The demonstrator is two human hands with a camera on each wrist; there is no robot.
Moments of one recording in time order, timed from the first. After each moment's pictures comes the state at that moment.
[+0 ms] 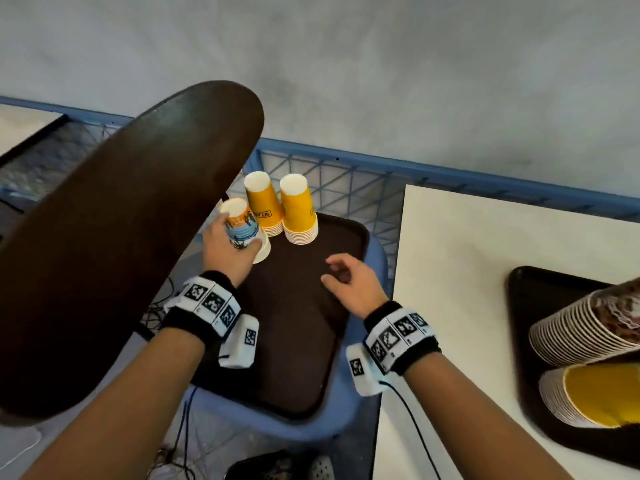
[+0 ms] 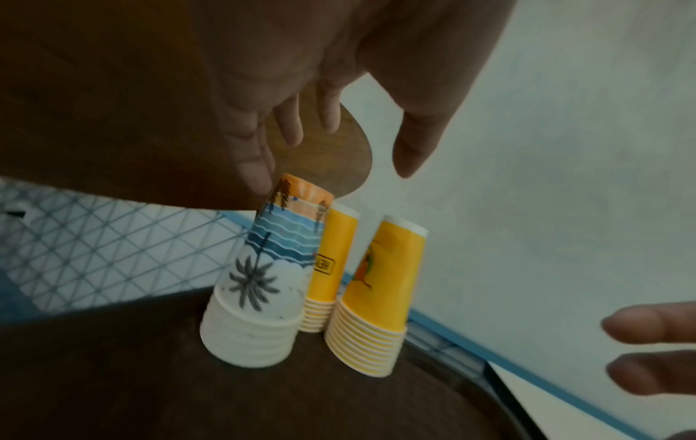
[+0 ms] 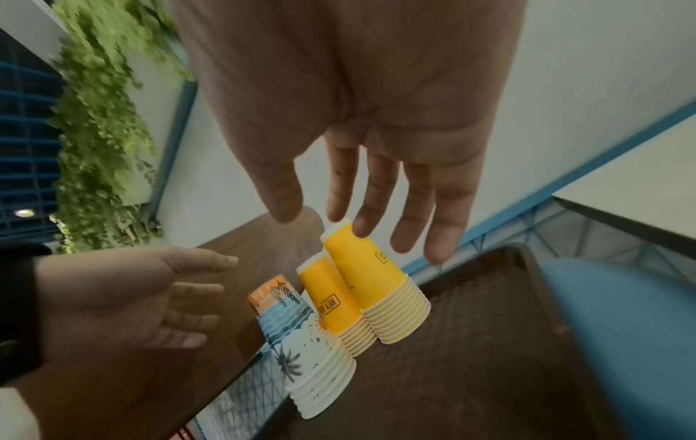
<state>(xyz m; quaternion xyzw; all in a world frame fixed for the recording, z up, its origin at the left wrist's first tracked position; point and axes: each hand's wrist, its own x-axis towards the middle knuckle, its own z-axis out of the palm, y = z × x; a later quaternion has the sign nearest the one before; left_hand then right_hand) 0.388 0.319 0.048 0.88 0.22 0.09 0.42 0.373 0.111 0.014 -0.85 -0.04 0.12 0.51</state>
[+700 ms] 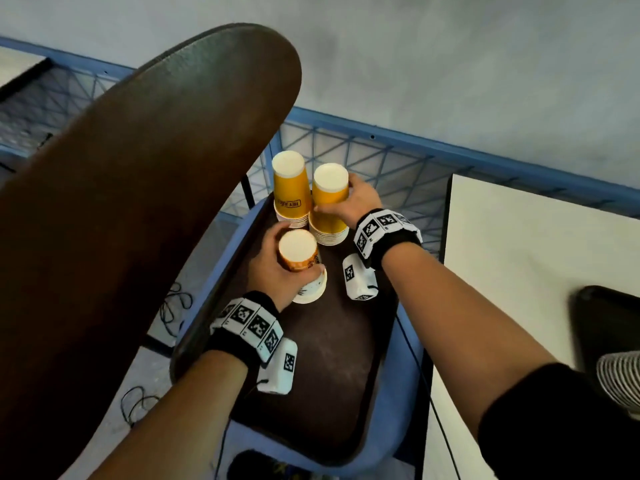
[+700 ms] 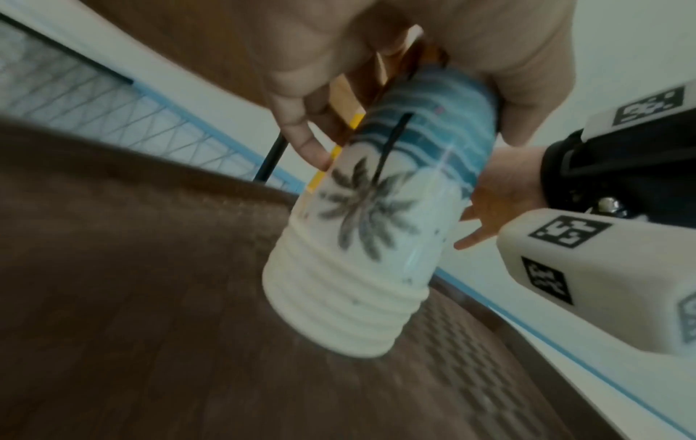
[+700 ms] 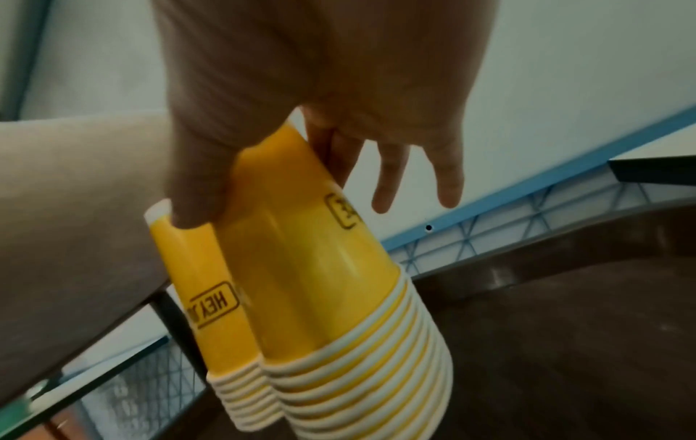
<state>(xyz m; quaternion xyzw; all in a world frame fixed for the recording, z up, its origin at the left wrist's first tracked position) 0.406 0.325 -0.026 0.82 0.18 0.03 0.54 0.539 0.192 -0.003 -0.89 0.00 0.12 0.43</state>
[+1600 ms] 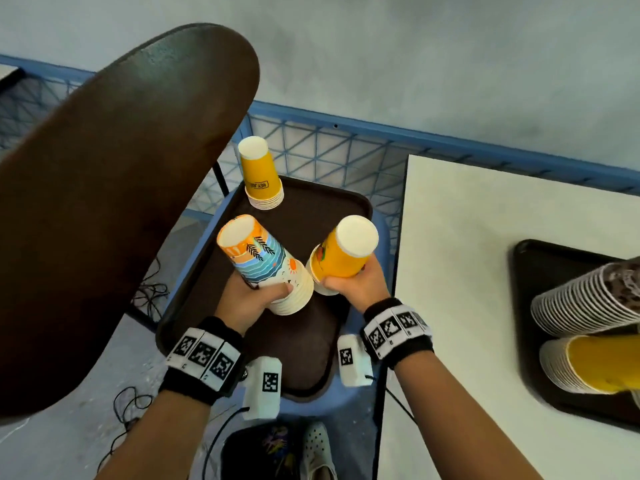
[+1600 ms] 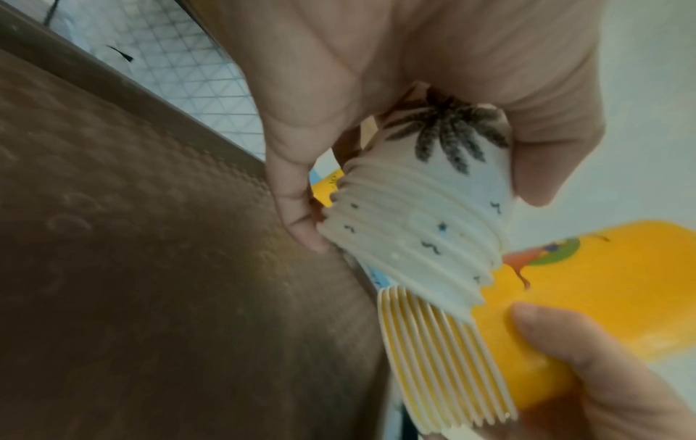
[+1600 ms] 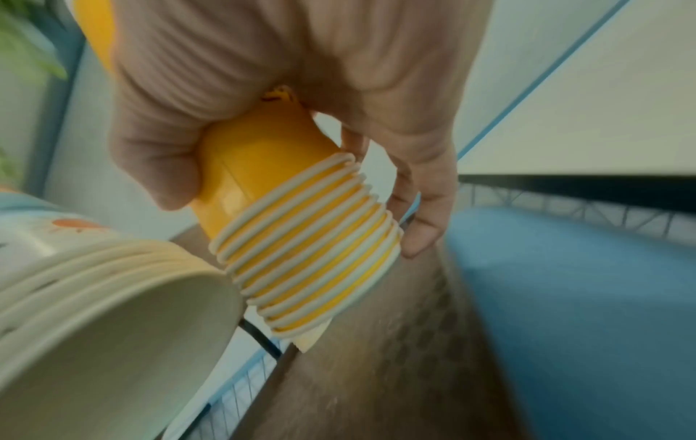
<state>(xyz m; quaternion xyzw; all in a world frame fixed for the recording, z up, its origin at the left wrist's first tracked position) 0.318 0.309 -0.019 0.70 0.16 -0.07 0.70 0.350 0.120 -0.016 -0.76 0.07 0.09 0.64</state>
